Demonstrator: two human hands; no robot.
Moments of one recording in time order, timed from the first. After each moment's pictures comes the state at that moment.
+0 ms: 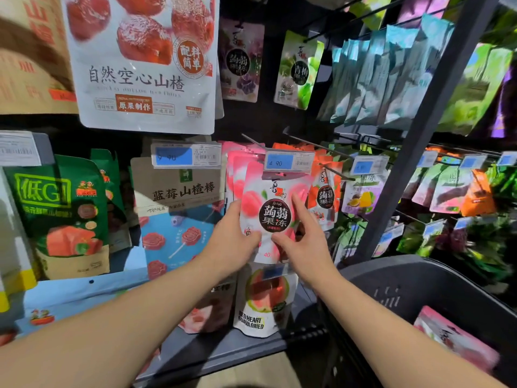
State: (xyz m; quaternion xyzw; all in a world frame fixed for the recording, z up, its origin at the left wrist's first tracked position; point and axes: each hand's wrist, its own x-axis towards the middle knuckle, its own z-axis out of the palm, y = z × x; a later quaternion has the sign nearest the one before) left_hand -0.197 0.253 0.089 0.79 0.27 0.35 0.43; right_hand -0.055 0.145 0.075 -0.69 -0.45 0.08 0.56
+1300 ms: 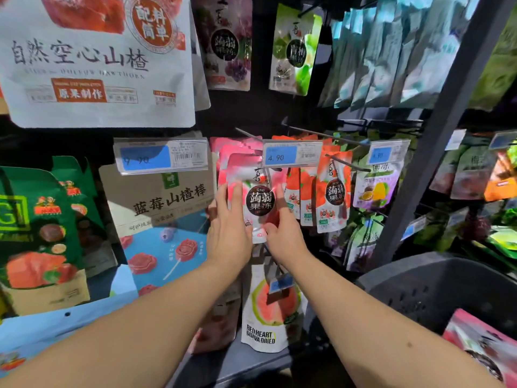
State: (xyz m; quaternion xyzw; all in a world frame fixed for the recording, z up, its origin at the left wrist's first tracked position) left_hand -0.138 0.305 0.056 0.84 0.37 0.35 0.16; right_hand -0.017 0.253 0.028 -0.75 -0.40 0.08 0.52
